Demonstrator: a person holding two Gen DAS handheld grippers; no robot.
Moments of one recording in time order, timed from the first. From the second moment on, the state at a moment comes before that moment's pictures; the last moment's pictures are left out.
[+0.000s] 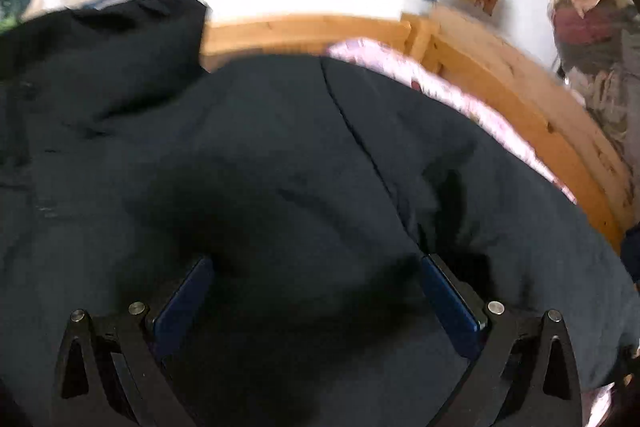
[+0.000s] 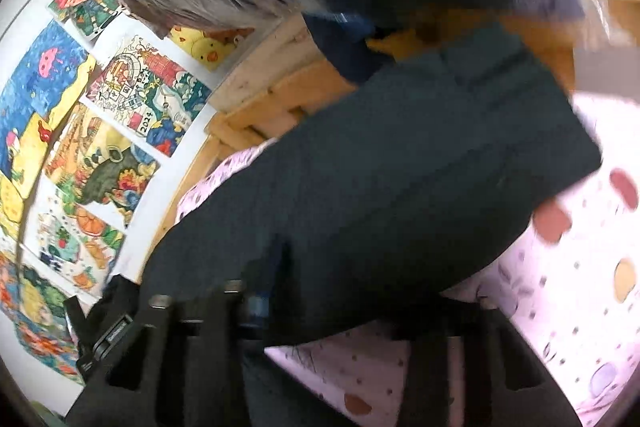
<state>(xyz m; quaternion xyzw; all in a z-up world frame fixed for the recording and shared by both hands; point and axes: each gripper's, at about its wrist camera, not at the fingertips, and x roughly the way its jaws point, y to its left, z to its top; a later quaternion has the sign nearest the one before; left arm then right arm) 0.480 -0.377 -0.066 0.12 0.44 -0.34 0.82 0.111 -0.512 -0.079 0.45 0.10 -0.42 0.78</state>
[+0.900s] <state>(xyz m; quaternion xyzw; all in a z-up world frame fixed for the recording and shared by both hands) 0.472 -0.028 0.028 -0.05 0.40 -0.35 0.84 0.340 -0.264 0.099 -0.06 0.20 -0.01 0.98</state>
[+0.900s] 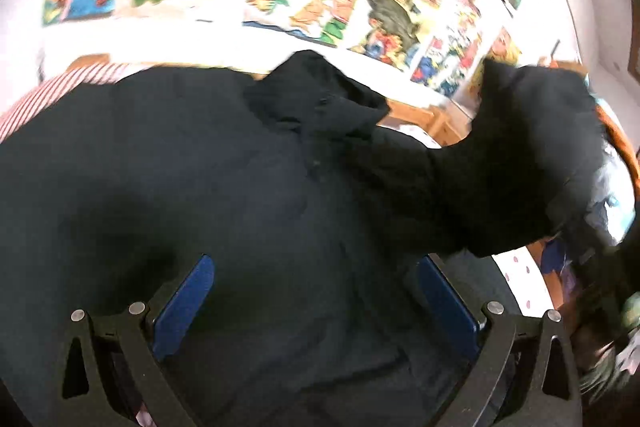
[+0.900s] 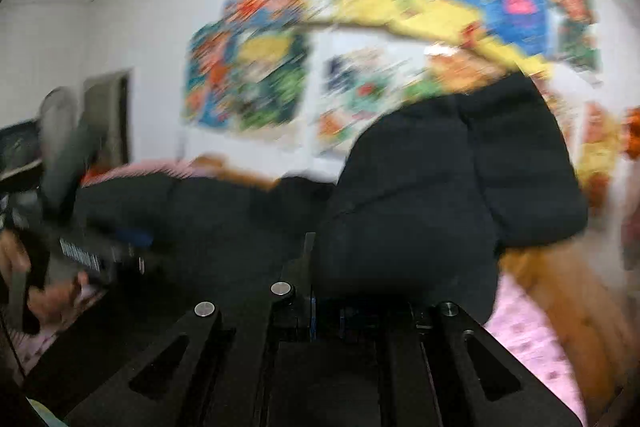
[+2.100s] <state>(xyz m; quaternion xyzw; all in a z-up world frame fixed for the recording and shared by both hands) 0.461 -0.057 -0.075 0.07 0.50 -0.15 0.85 0.373 -0.376 -0.055 0.07 0.43 -0.09 0.89</state>
